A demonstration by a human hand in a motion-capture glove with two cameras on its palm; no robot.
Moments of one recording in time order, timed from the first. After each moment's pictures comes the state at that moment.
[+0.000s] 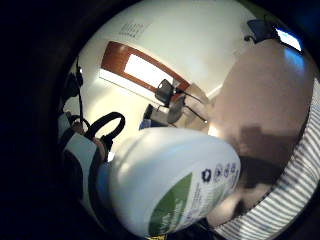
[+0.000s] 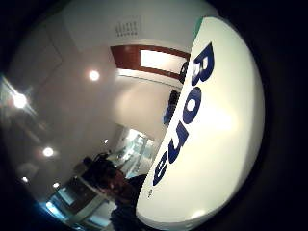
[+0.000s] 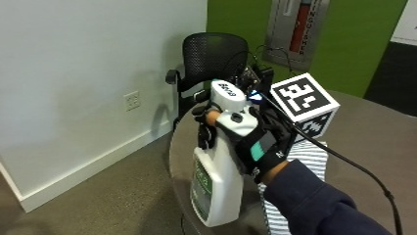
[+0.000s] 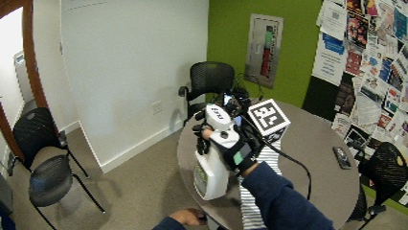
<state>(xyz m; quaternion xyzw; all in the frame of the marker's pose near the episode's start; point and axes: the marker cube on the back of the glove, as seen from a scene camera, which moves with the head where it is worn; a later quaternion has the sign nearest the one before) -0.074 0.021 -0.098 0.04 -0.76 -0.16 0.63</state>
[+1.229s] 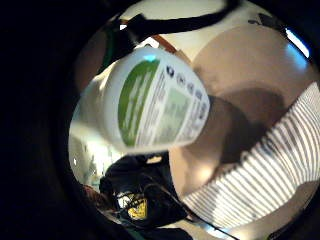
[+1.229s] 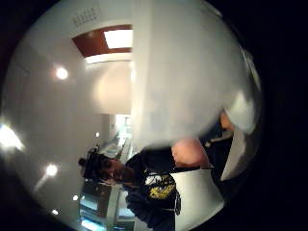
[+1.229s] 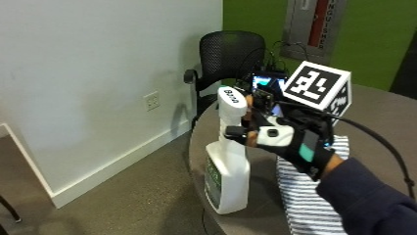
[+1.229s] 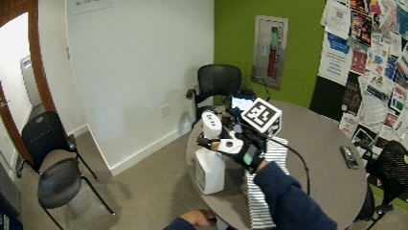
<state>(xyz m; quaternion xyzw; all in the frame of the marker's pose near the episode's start) -0.020 0.029 -0.052 -0.13 -0.61 -0.24 0.74</state>
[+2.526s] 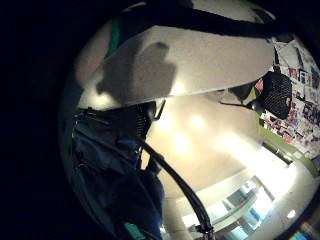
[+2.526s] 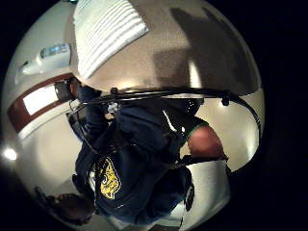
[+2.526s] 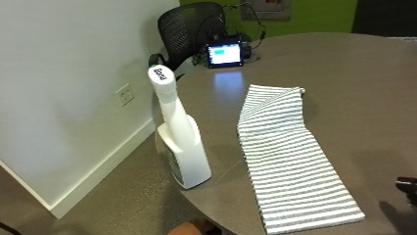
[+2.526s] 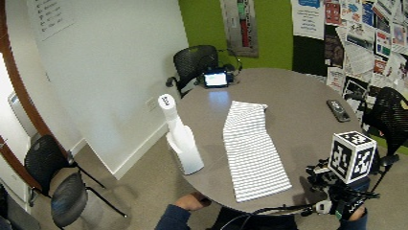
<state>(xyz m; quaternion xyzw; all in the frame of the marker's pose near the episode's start) 0.163 0.233 0.011 -0.22 -0.13 0.05 0.96</state>
